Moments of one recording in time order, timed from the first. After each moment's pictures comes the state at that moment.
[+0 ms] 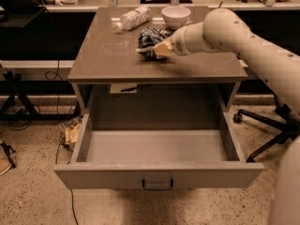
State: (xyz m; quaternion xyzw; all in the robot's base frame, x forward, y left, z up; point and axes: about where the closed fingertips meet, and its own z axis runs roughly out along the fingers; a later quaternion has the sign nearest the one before) arm 0.781 -0.048 0.858 -0.36 0.79 0.16 0.47
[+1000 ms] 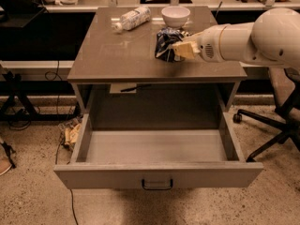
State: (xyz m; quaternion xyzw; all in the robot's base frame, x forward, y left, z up) arm 0.668 -0.095 0.923 -0.34 0.76 0.18 0.52
